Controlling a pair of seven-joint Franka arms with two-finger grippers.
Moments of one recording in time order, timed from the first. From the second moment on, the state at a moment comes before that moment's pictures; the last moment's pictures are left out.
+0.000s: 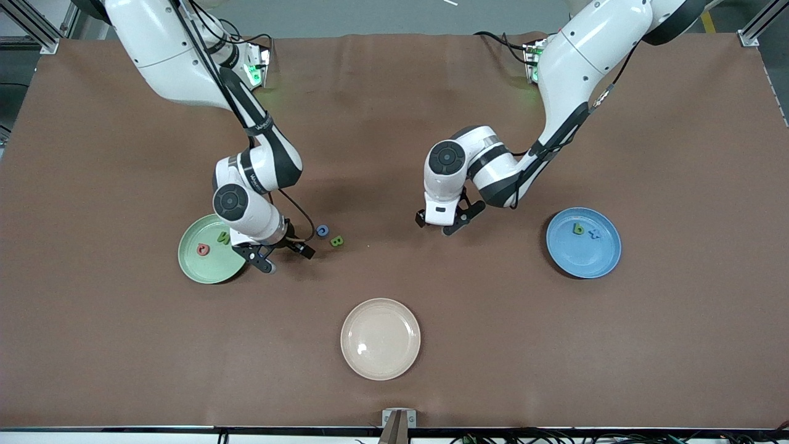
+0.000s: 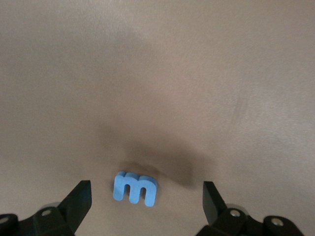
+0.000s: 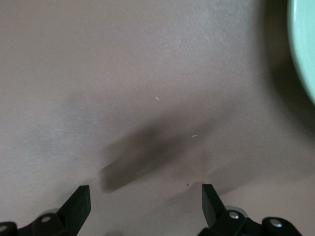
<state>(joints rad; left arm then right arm) -0.20 0.71 -0.57 -1.85 0.49 2.34 -1.68 0.33 0.56 0.07 -2.01 0.13 2.58 0.88</state>
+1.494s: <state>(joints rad) -0.21 0.72 -0.56 -1.87 0.49 2.39 -1.70 0.49 0.55 0.03 -2.03 0.07 2.59 1.09</state>
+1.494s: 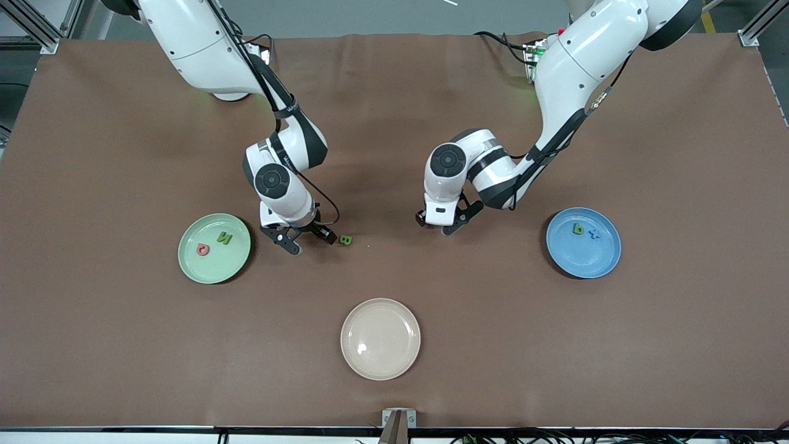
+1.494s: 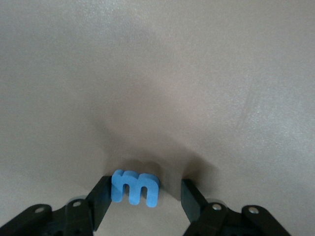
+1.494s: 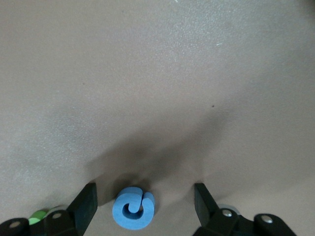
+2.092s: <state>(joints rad) -0.21 0.71 -0.56 -1.87 0.49 2.37 -1.70 0.51 0.55 0.03 -2.03 0.06 2.57 1.11</state>
